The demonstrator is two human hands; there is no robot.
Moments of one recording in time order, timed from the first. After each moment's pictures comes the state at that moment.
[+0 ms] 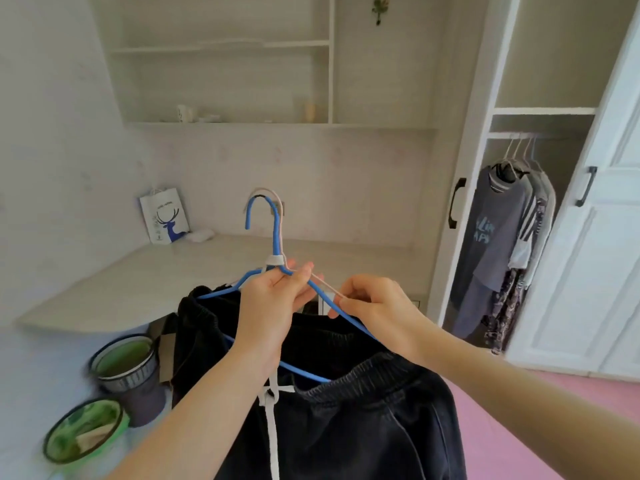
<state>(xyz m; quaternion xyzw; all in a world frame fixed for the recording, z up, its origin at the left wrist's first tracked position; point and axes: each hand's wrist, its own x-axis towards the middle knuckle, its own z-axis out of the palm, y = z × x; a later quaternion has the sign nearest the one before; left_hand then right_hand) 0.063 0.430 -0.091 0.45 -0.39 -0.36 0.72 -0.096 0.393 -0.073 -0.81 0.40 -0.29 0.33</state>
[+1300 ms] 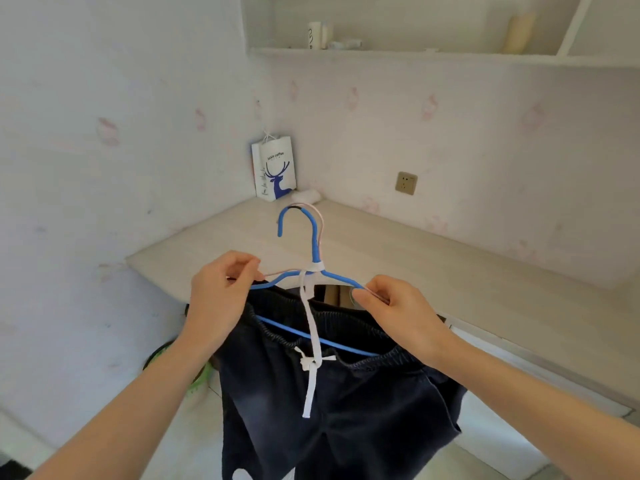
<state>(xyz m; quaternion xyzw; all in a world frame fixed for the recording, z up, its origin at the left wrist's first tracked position) 0.423 0.253 -0.170 0.74 -0.33 -0.04 0.58 0.213 0.108 -0.157 -0.85 0.31 -0.21 0.36</state>
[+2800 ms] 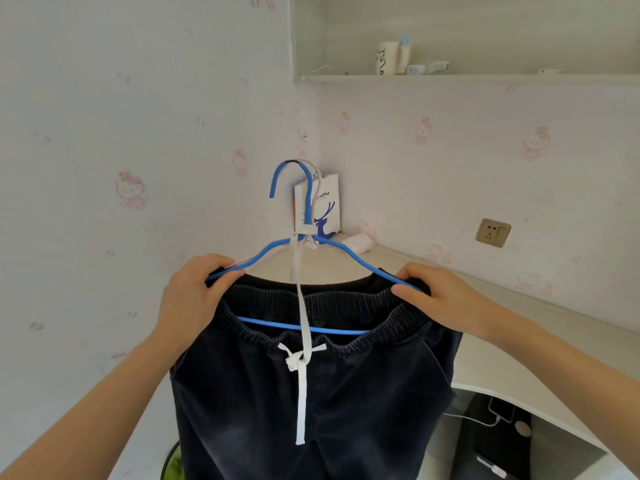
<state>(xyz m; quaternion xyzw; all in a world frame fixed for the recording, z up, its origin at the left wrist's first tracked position) 0.813 0.174 -0.162 0.78 -0.43 0.11 0.45 0.527 -0.062 -0.130 -0.93 0.20 -0.17 0.26</state>
